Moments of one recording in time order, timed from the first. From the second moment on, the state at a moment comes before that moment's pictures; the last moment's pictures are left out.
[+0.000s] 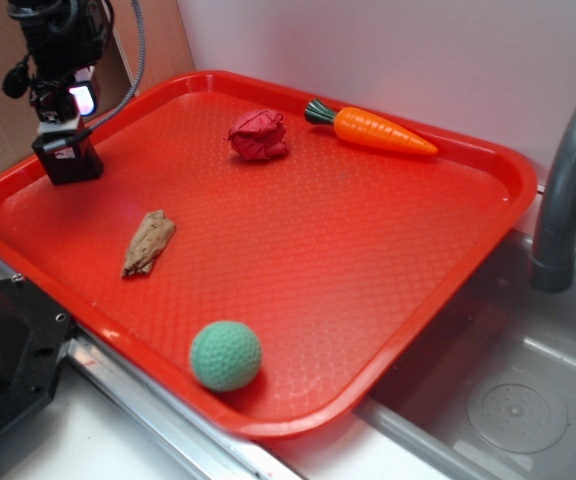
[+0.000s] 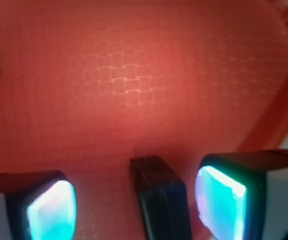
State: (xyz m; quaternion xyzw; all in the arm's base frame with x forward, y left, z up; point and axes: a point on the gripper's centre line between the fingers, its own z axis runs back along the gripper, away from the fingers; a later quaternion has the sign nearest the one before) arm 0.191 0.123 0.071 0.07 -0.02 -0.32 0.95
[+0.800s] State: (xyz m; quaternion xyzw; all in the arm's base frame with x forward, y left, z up) arm 0.192 0.124 0.072 0.07 -0.02 -0.32 0.95
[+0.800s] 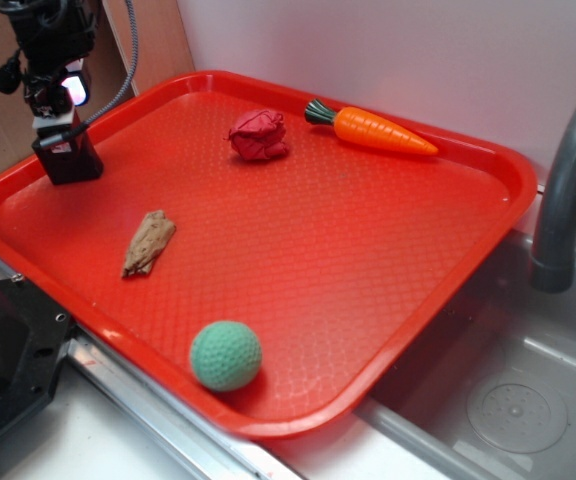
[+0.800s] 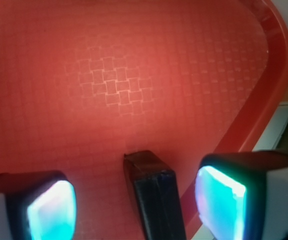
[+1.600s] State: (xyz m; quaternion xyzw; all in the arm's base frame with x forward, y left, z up) arm 0.178 0.144 0.048 0.05 0.01 -0.32 0.95
